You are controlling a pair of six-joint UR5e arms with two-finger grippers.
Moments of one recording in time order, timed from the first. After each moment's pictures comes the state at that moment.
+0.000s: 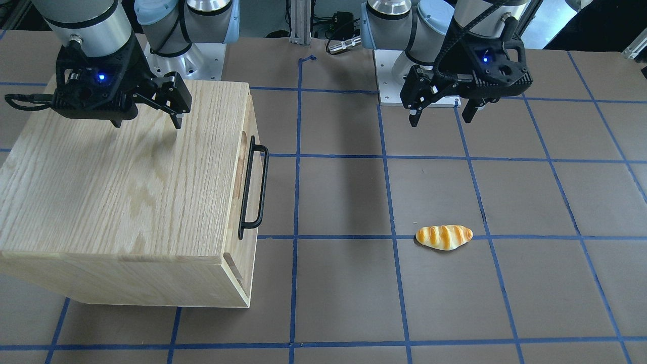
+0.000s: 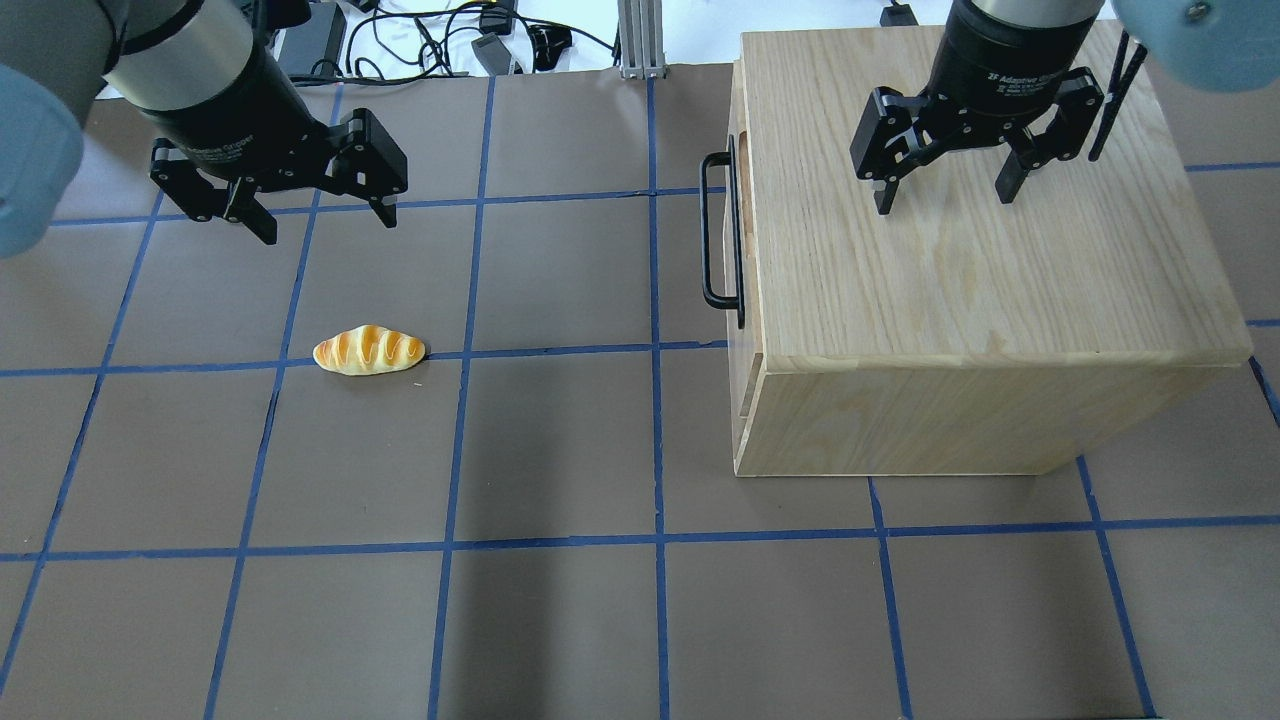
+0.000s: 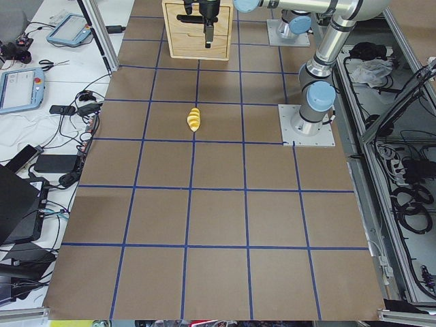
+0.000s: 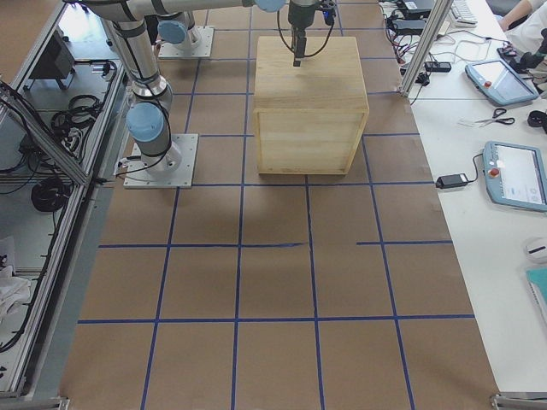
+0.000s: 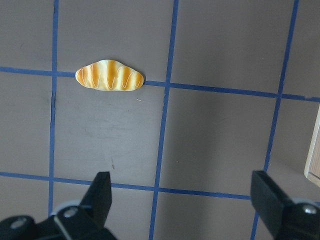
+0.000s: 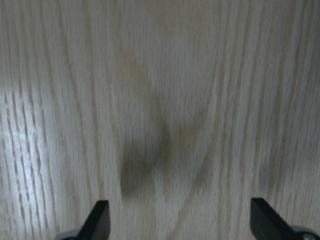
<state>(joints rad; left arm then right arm) -1.59 -1.53 -1.55 -1.55 1.59 -0.14 1.61 -1.51 1.43 -1.44 -1.61 0.02</state>
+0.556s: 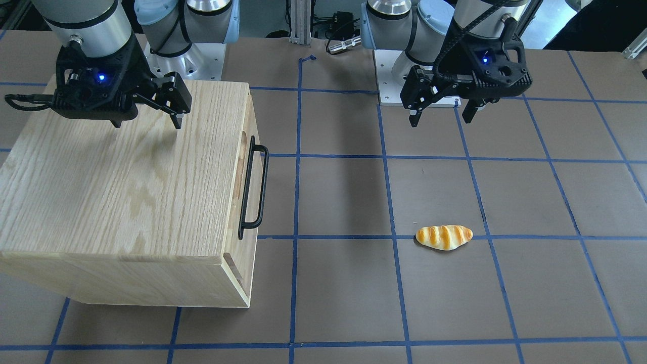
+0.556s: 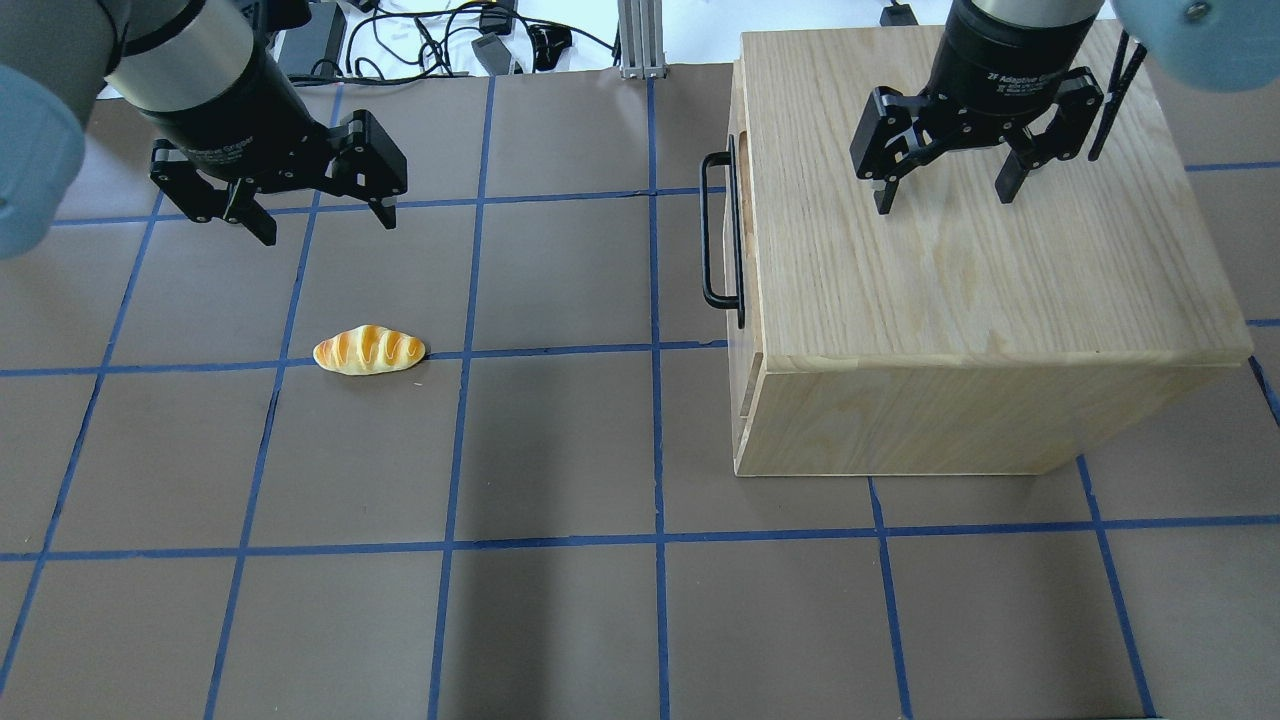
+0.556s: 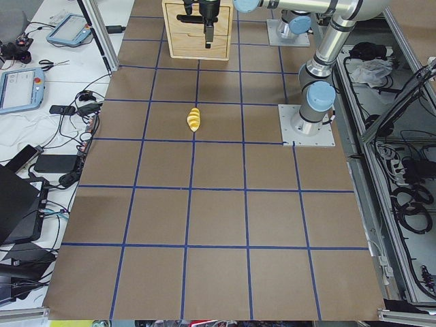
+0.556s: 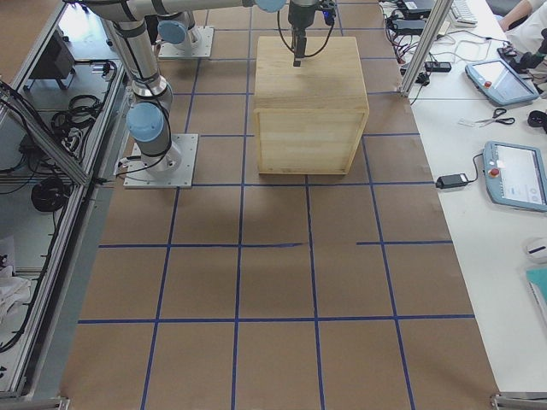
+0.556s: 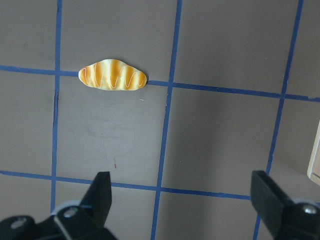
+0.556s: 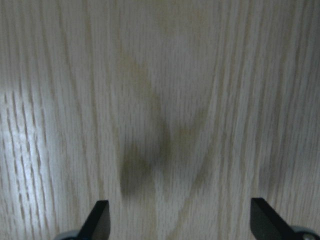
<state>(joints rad) -1.59 -1.53 -1.56 -1.55 1.59 -0.14 1.61 -1.51 1.43 -1.44 -1.61 0.02</state>
